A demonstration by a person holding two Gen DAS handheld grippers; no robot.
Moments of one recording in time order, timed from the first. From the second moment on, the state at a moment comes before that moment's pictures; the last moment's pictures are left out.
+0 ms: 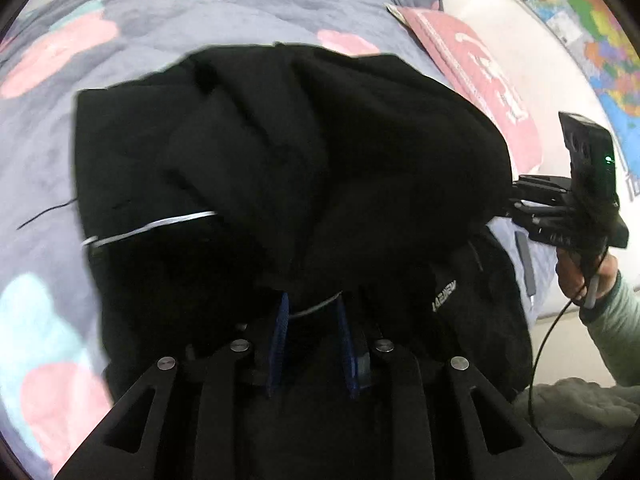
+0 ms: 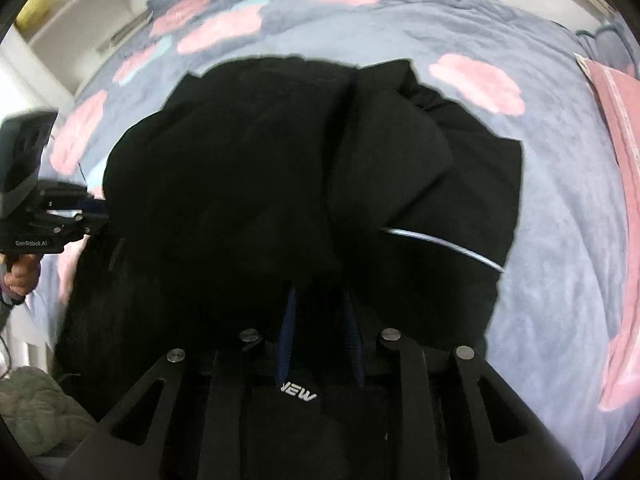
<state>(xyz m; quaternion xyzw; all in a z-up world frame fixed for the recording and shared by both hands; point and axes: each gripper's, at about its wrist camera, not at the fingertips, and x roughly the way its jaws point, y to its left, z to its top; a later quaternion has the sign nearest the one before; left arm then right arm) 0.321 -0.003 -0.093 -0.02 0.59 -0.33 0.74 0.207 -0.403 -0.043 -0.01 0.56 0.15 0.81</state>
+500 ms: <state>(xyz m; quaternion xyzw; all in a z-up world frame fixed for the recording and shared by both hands) 0.423 -0.030 -0.070 -0.17 0.57 -0.33 0.73 0.308 -0.357 -0.060 0.07 0.58 0.14 0.80</state>
